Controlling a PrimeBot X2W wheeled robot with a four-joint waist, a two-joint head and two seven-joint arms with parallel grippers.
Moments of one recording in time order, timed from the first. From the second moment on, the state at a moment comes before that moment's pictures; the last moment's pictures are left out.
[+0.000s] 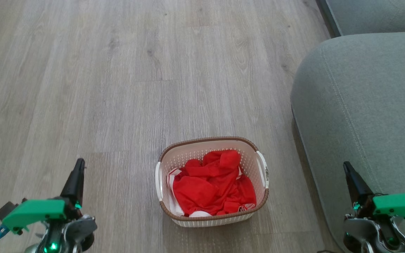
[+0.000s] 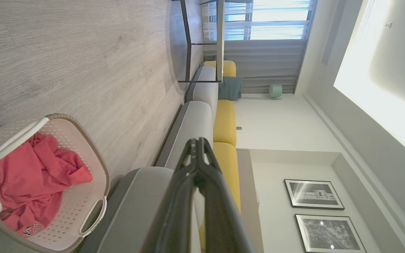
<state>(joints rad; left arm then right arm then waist) -0.04 0.07 0.04 0.27 -1.61 -0.12 0.08 -0.04 -0.06 -0.09 0.27 1.61 0.13 0.08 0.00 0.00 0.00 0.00</state>
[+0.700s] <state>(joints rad) -0.05 0.06 0.05 0.27 -1.63 -0.12 0.09 -0.06 -0.06 -0.10 0.28 1.63 0.13 0.09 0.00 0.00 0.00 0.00</state>
